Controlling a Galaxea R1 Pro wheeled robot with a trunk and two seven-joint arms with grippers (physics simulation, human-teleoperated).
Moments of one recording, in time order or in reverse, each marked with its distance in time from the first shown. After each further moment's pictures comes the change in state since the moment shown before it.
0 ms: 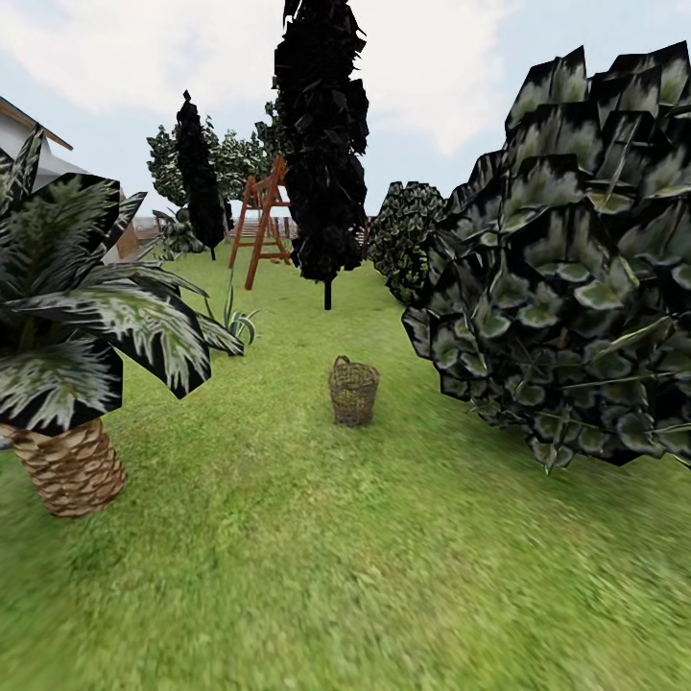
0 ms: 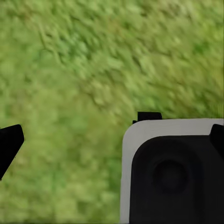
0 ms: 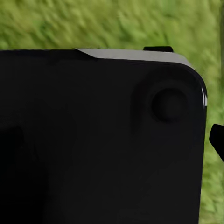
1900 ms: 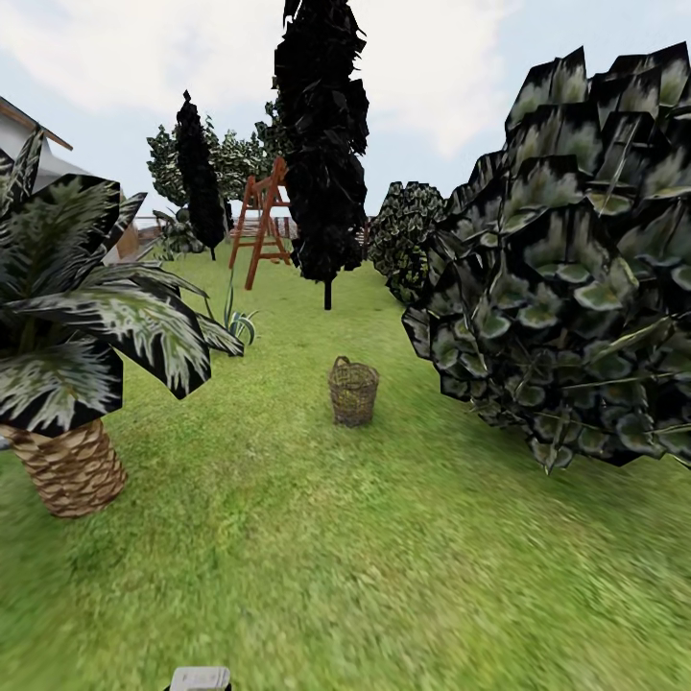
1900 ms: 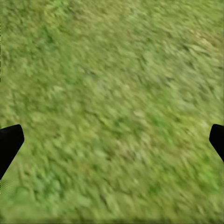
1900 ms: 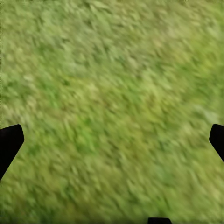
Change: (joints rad) left arm 0.040 -0.027 -0.001 -0.971 0.012 0.594 -0.083; right arm -0.038 0.025 0.029 -0.615 -0.004 0.179 -0.009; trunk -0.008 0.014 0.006
